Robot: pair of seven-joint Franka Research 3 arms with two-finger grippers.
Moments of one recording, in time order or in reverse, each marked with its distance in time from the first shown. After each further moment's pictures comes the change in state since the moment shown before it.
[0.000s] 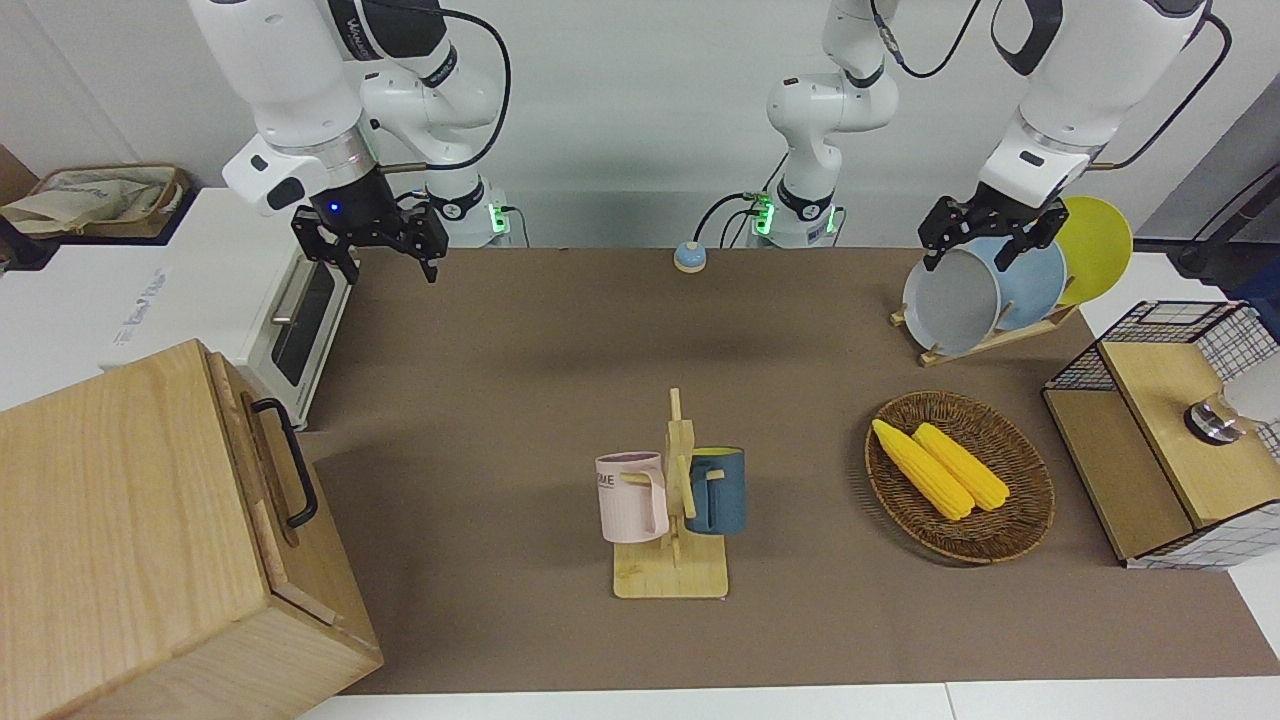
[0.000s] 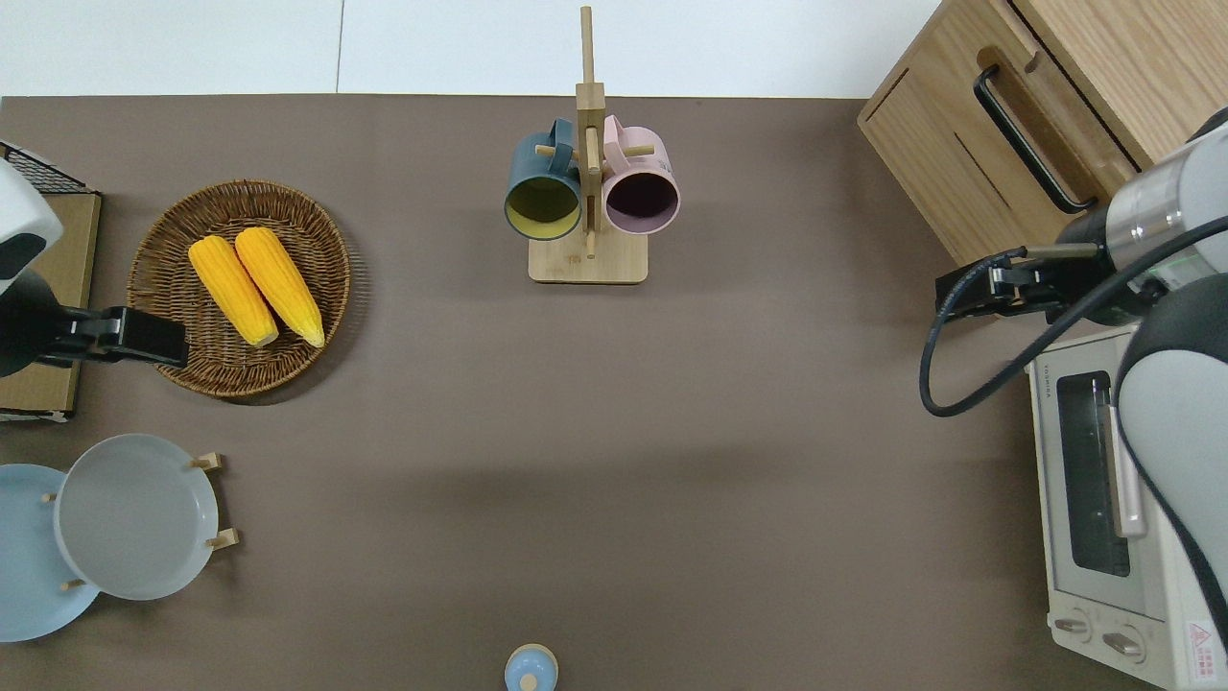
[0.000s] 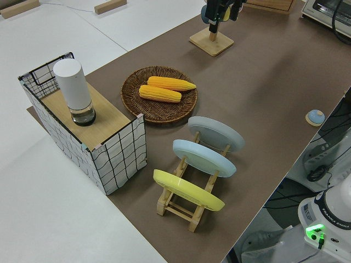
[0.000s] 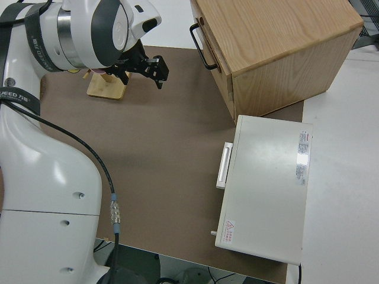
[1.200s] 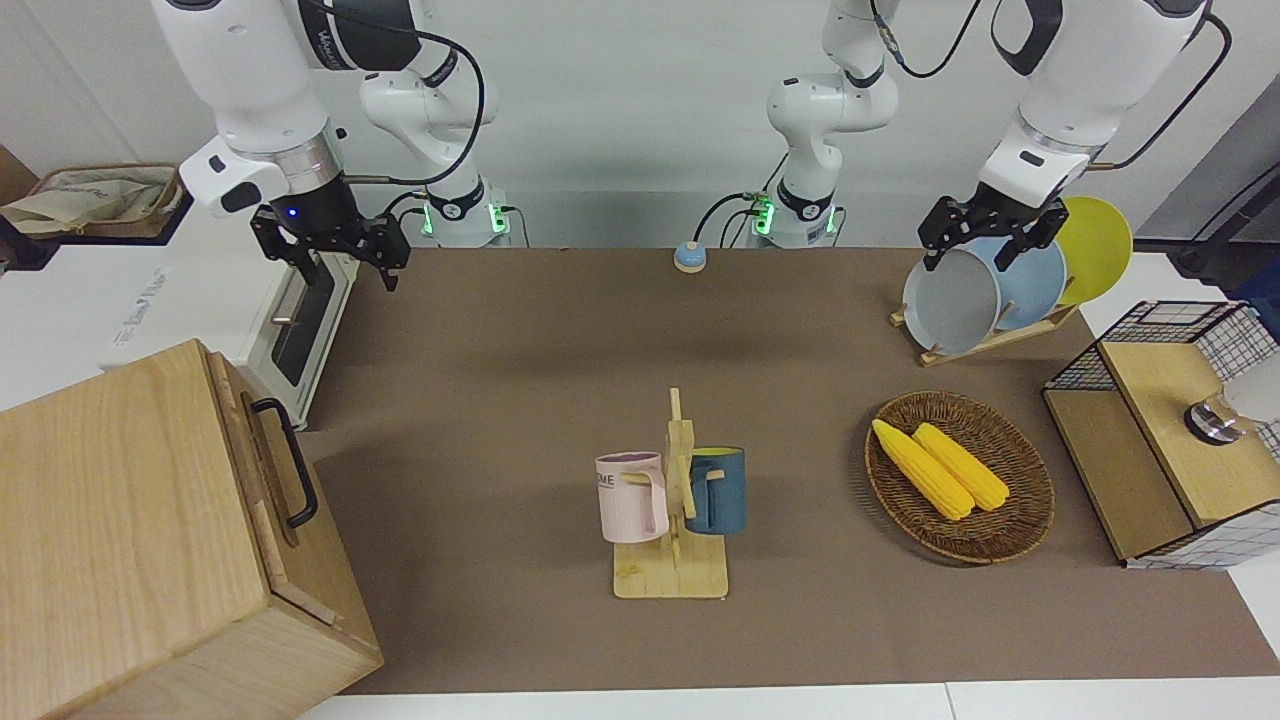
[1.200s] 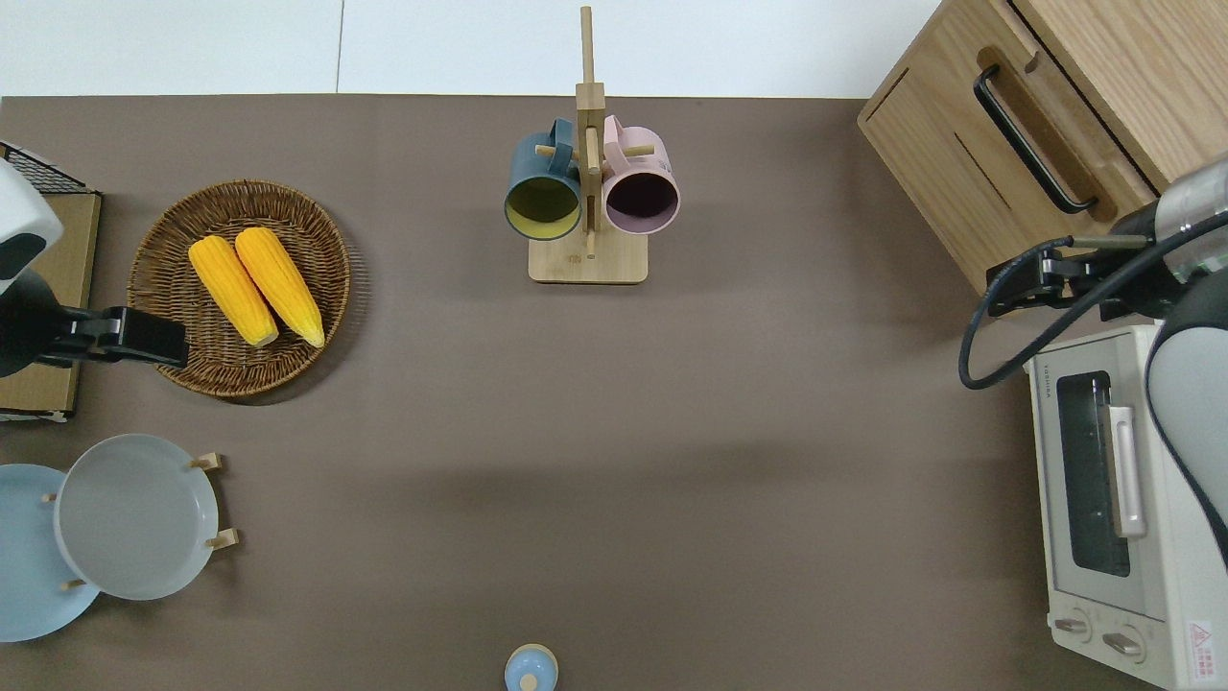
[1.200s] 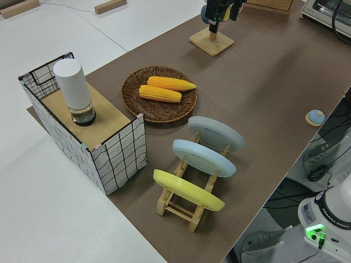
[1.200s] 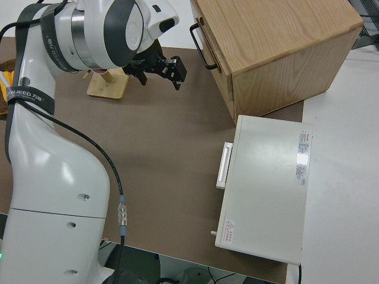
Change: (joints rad) left arm 0.000 0.000 0.000 0.000 0.000 0.000 0.000; right arm 0.019 0.000 -0.079 -0.005 -0.039 0.000 0.004
